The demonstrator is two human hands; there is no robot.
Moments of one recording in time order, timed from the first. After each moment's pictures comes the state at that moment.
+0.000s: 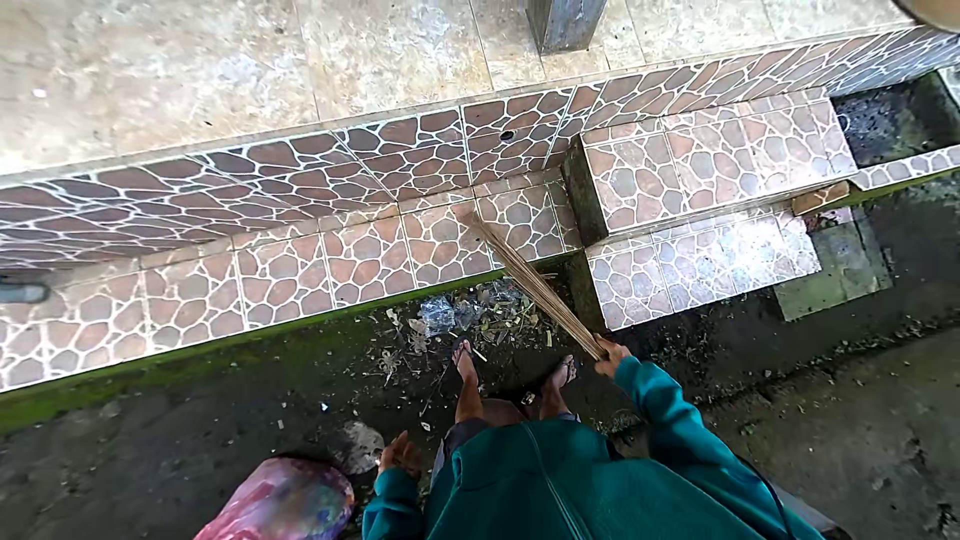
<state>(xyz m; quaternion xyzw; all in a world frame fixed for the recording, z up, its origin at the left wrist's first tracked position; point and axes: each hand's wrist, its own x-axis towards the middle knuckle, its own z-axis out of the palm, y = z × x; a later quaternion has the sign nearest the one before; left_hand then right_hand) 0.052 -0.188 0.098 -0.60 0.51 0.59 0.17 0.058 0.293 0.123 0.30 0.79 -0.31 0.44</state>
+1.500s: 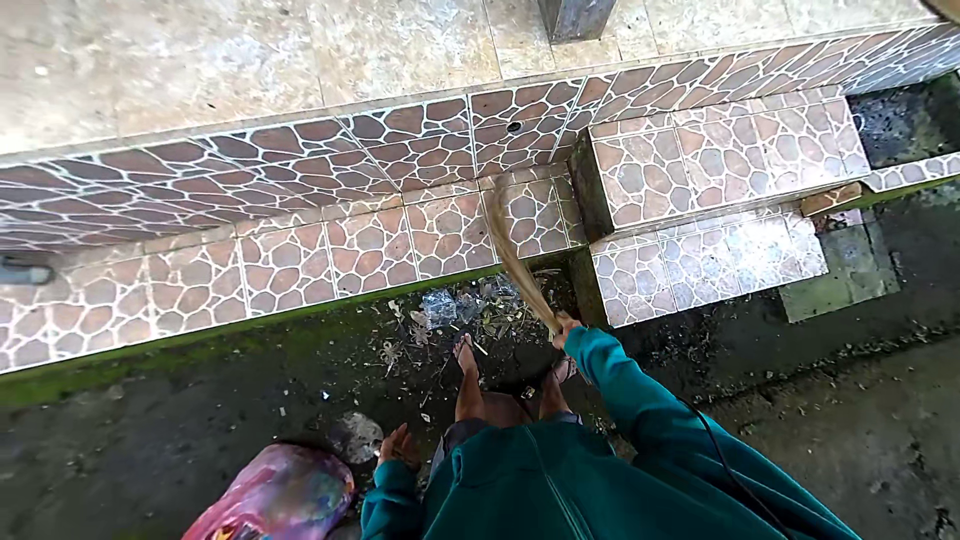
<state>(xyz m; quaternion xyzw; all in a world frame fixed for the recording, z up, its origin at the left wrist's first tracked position) 0.055 -0.197 0.091 -0.61 0.53 0.56 0.18 -0.021 0.225 0.081 0.26 0.78 -0.31 0.48</state>
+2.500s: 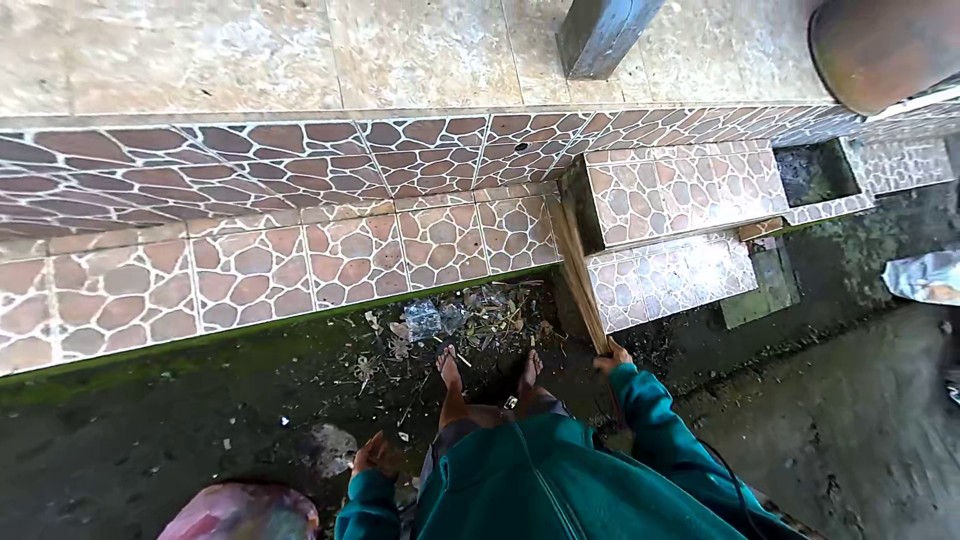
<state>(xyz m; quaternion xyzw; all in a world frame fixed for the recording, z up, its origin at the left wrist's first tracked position) 0.005 -0.266 0.072 -0.60 0.49 0.60 0.20 0.025 0.235 0.142 0.51 0.73 -0.33 0.31</state>
